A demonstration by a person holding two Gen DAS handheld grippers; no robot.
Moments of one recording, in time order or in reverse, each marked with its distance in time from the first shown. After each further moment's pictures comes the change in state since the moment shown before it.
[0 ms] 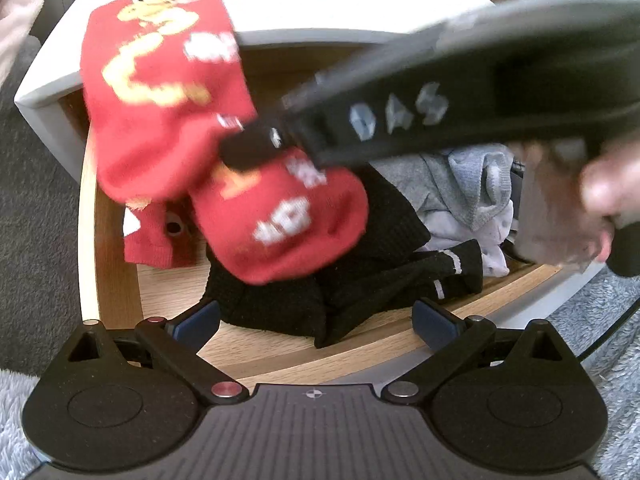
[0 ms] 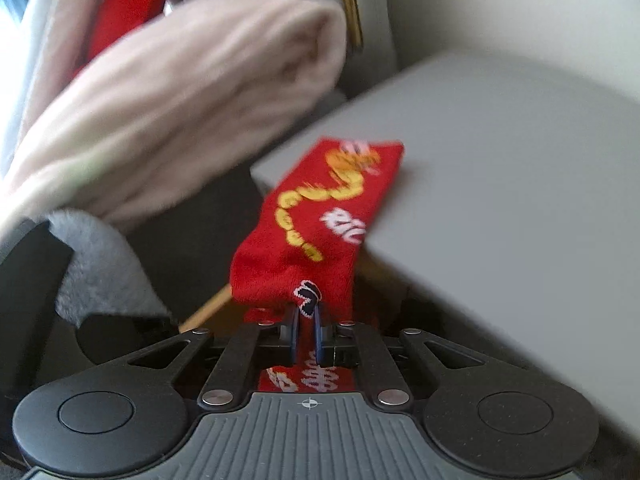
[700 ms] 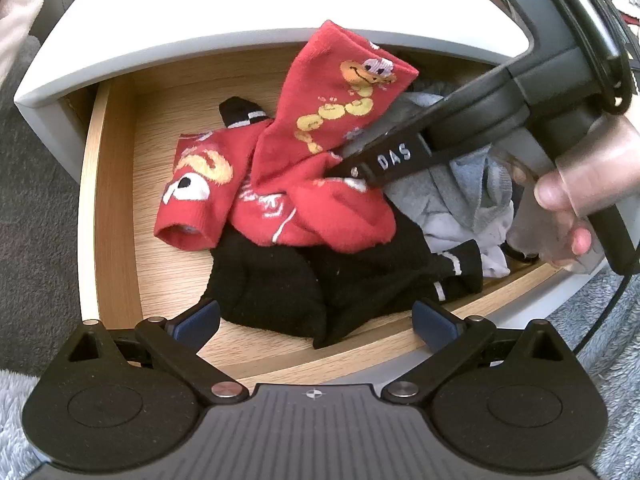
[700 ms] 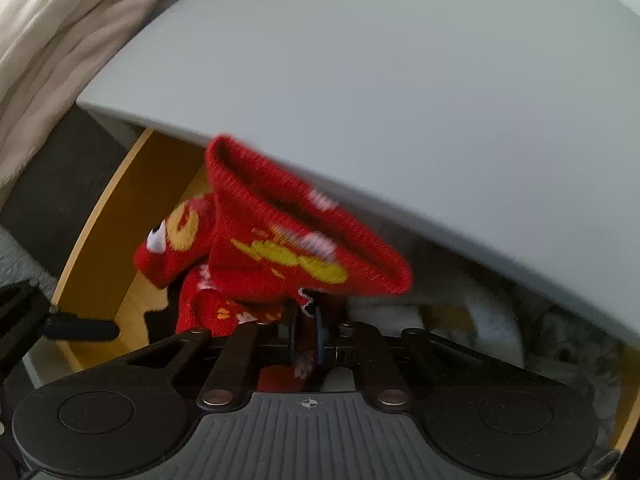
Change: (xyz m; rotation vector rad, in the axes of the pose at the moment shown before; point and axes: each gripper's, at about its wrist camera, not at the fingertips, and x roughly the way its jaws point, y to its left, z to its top) left arm 0.000 0.000 0.000 0.000 -0.001 0.001; right arm 0.028 -0.041 -0.012 0.225 0.233 -0.222
